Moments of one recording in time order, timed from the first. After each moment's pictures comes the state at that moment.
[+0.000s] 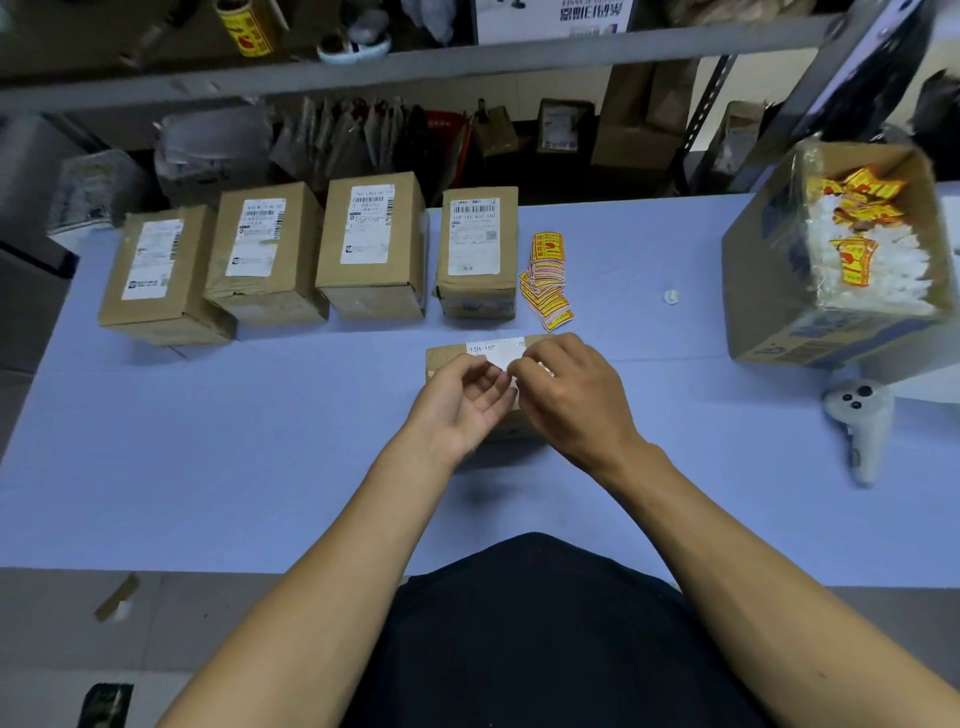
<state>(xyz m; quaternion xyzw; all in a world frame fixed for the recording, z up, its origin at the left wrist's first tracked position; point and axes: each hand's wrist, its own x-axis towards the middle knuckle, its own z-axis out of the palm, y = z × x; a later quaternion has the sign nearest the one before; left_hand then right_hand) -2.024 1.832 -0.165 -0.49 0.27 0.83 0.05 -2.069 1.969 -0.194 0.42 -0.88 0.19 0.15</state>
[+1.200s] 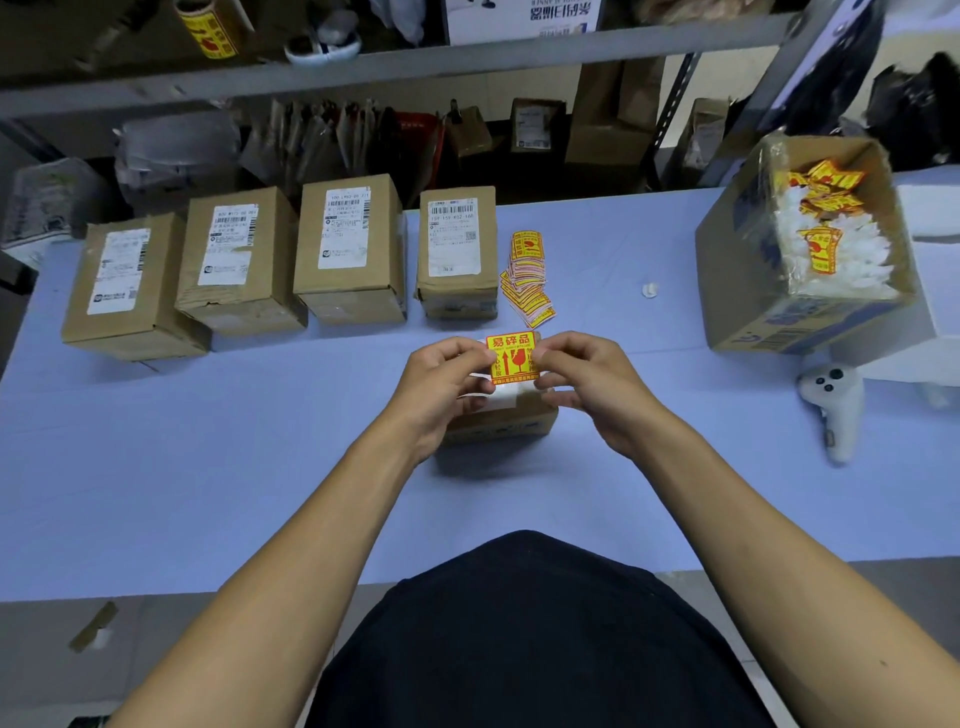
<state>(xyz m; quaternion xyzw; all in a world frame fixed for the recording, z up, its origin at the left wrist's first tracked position) -2.024 1.816 -0.160 -0.32 0.59 0.73 0.11 -2.083 1.984 -0.161 -0.07 -0.71 0.61 -0.34</state>
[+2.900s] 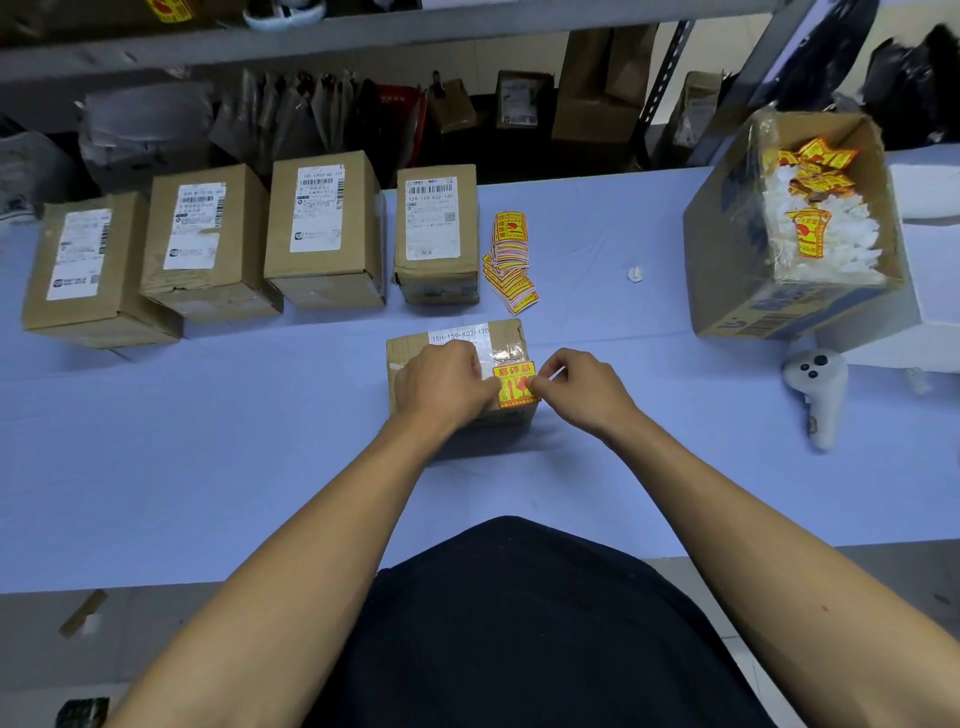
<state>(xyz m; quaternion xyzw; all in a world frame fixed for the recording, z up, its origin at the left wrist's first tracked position) -2.044 1.841 -0.200 -0.20 0.95 0.20 0.15 -2.092 2.006 -0.221 0.03 -0.90 0.30 -0.32</state>
